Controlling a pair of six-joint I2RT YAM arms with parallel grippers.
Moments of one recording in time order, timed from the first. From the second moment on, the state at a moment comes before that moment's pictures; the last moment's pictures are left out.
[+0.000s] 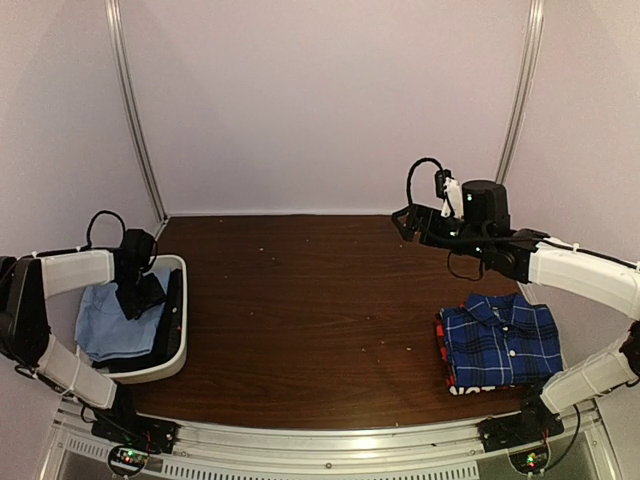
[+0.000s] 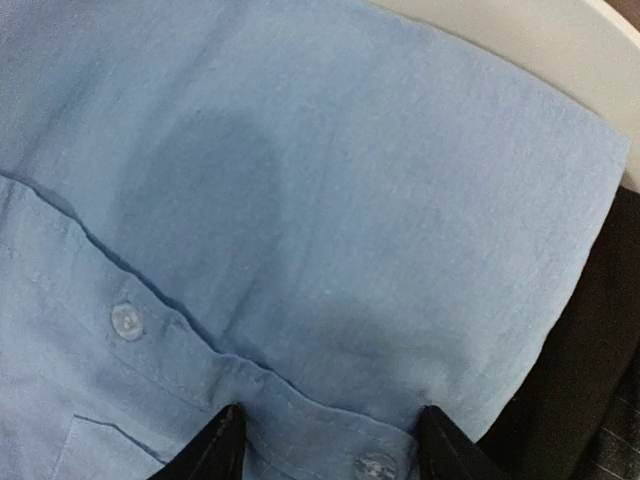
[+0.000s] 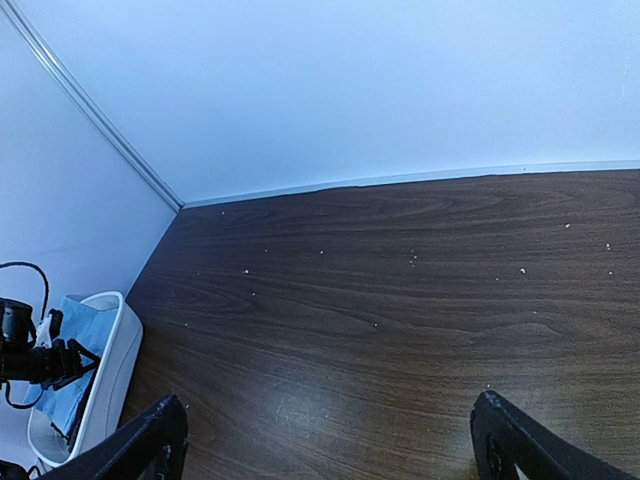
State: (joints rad) left arm -0.05 1.42 0.80 -0.56 -0.31 -0.68; right arm 0.55 1.30 0.97 0.01 0.02 0.50
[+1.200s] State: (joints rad) left arm -0.62 1.21 1.48 -0.60 -0.47 -0.37; right arm 0.55 1.31 0.96 0.02 0.00 0.50
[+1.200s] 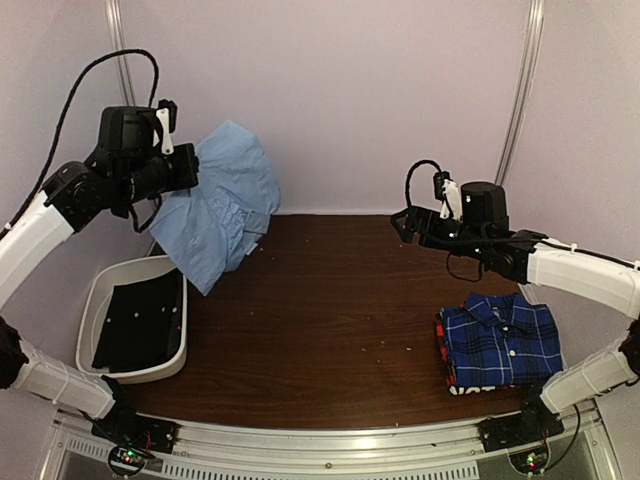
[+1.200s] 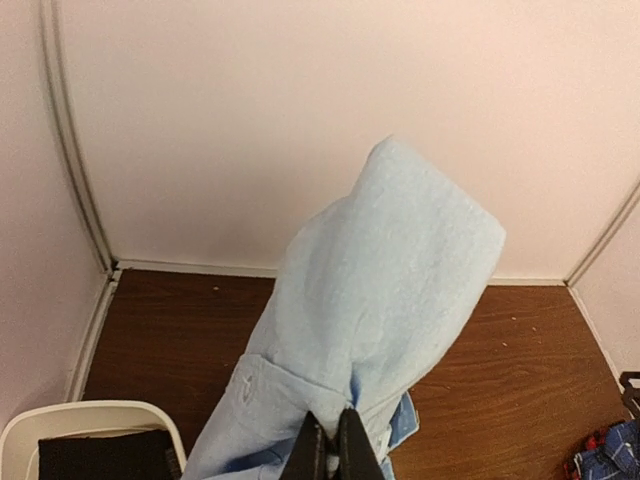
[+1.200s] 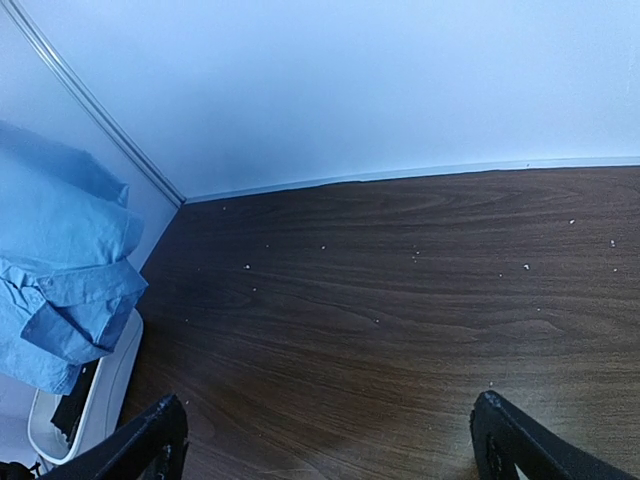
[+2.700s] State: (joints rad) left arm -0.68 1.70 1.46 -0.59 0.22 -0.39; right arm 0.64 1.46 0.95 -0.16 -0.12 0.27
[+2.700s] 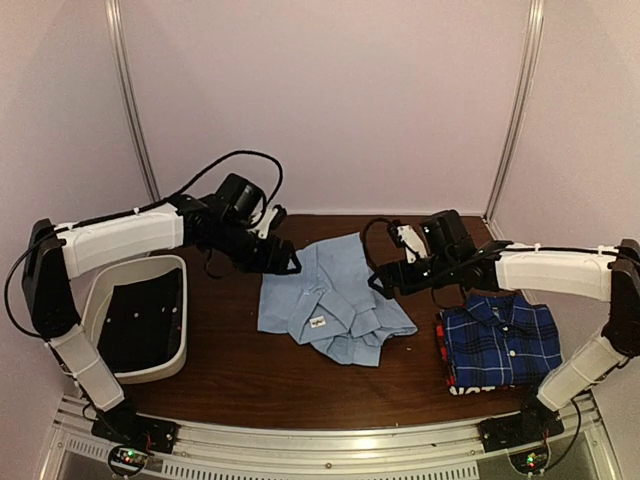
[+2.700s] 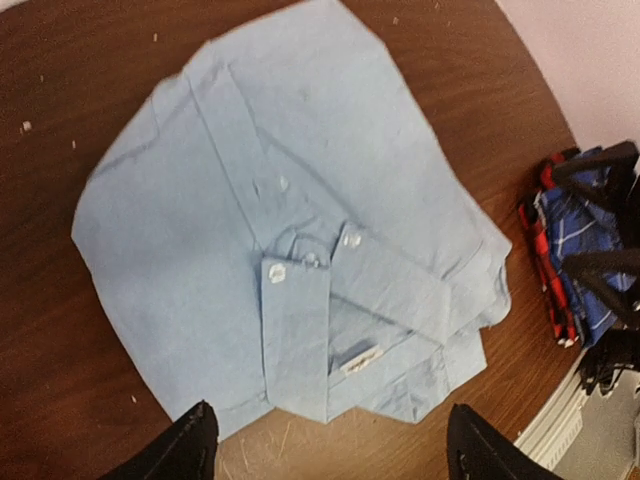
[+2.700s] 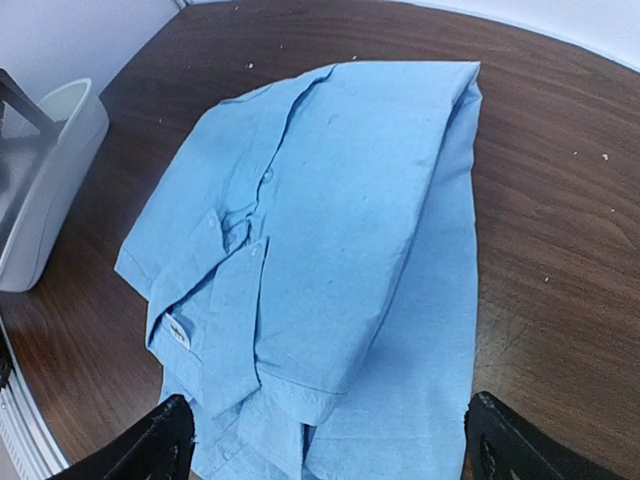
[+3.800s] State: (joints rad) left arm -0.72 1.75 1.03 -0.43 0.07 -0.53; right arm 0.69 1.69 0.92 -0.04 -0.21 0.40
